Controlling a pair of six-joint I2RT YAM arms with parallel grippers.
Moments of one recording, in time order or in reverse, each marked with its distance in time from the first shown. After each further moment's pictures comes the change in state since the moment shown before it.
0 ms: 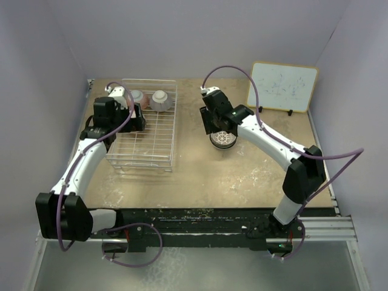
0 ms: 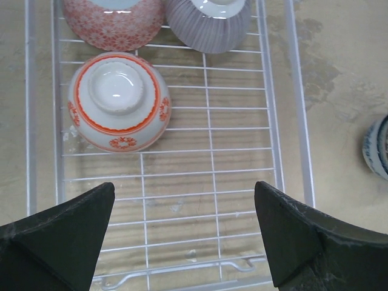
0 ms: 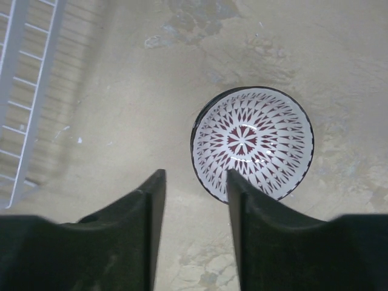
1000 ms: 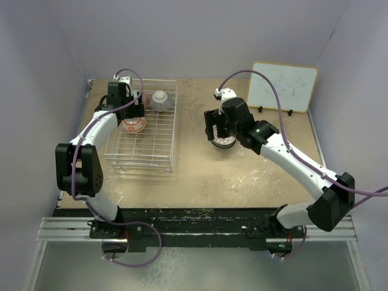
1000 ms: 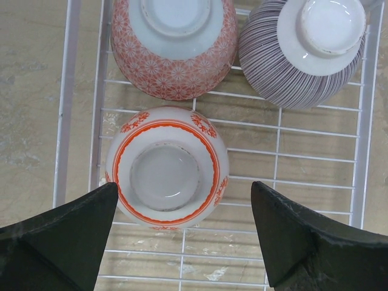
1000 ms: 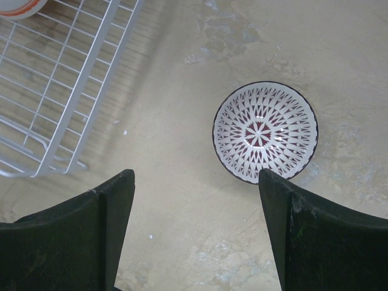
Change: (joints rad) left arm 0.002 0.454 0.290 0.014 -0.214 0.027; right arm -0.002 -0.344 -0.275 0.187 -0.106 0.018
